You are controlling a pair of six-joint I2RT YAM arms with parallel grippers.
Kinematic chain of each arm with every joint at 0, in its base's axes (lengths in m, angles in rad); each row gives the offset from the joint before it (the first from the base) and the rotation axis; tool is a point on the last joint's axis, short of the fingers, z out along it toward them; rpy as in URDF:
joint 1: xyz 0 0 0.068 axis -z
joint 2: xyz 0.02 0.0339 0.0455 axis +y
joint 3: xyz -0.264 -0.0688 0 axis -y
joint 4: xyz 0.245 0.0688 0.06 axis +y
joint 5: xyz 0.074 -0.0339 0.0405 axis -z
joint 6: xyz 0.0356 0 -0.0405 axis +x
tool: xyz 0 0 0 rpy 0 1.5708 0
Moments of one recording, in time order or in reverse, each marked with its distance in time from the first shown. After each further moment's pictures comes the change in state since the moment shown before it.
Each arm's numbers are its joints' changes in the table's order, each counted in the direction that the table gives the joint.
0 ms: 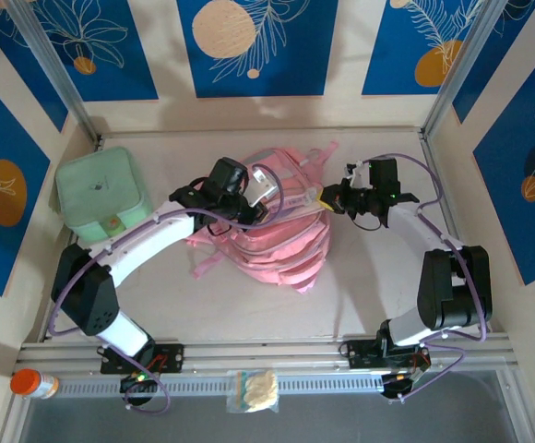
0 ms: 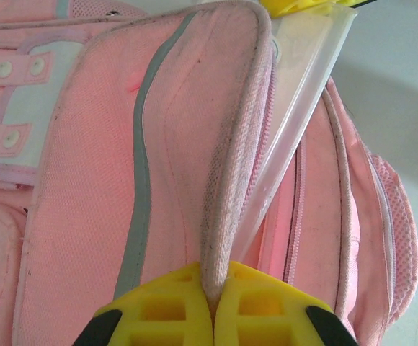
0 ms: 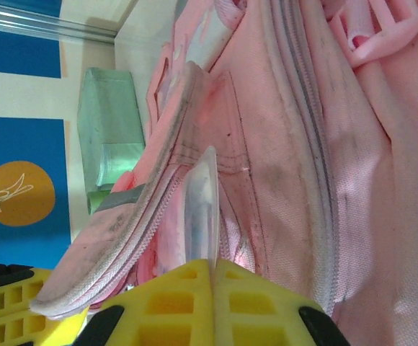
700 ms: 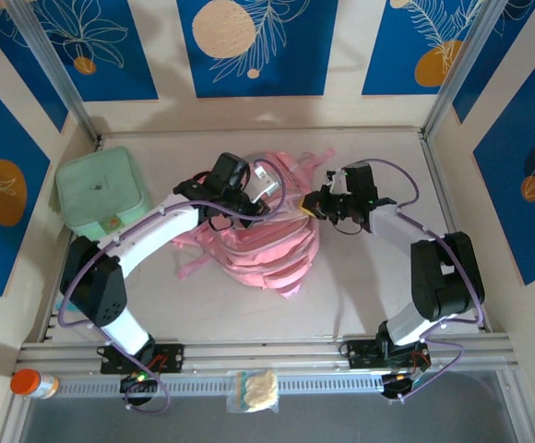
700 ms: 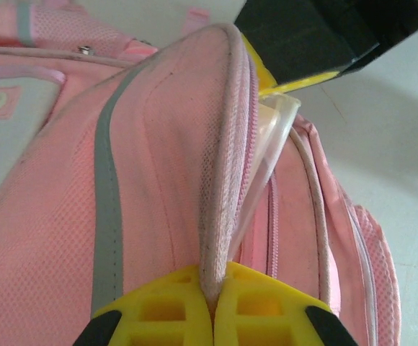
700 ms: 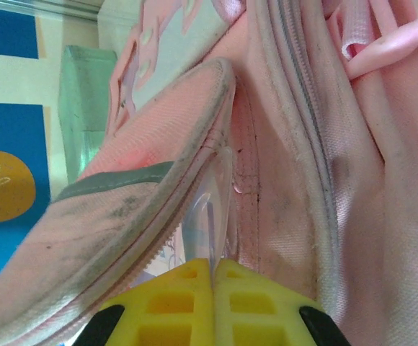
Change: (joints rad) left arm -0.023 0.070 0.067 0.052 0.079 -0.023; right arm -0.155 0.090 -0.029 -0.173 0.085 0.116
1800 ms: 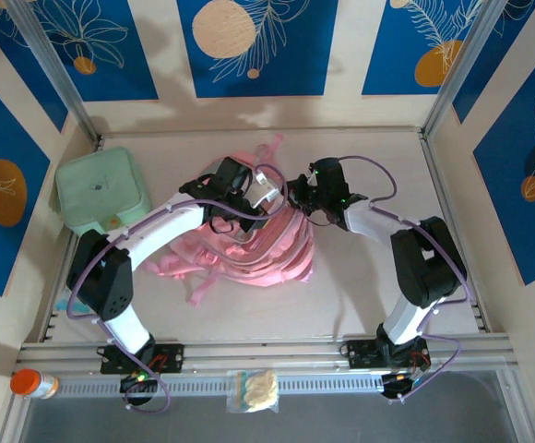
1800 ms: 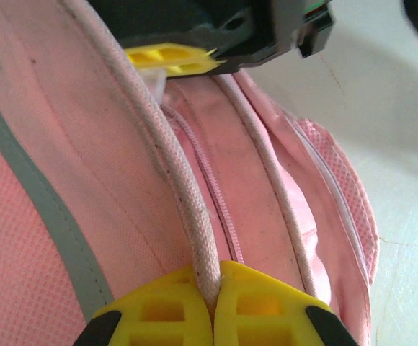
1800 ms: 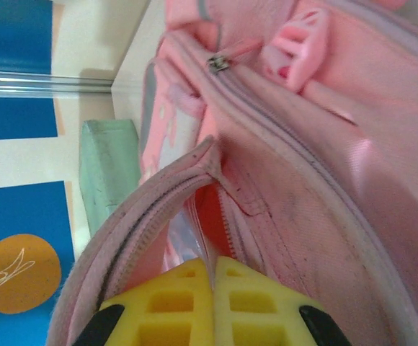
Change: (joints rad) left arm -0.007 0.048 -0.018 0.021 0.049 -0.007; right arm -0.171 0.128 0.080 -0.201 0.278 0.323
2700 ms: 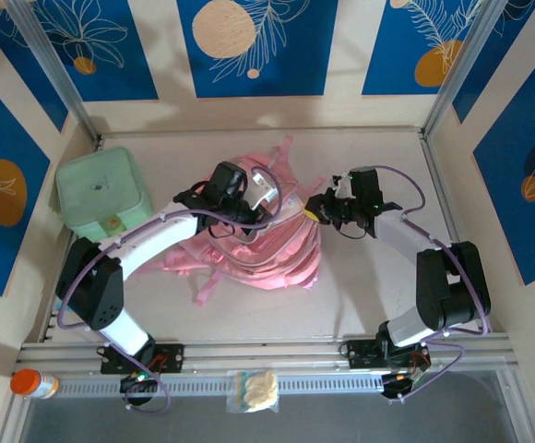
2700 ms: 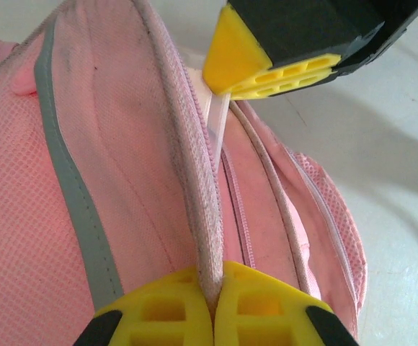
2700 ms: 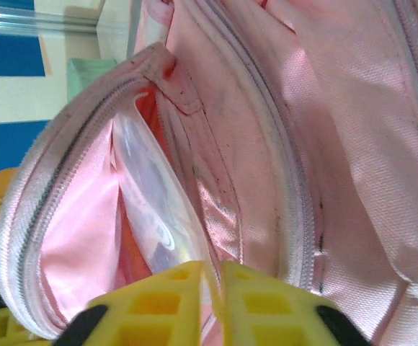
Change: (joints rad) left arm 0.003 -0.082 -0.122 -0.180 0.051 -0.061; right arm 0.200 -0.203 -0.139 0.249 -0.293 -0.253
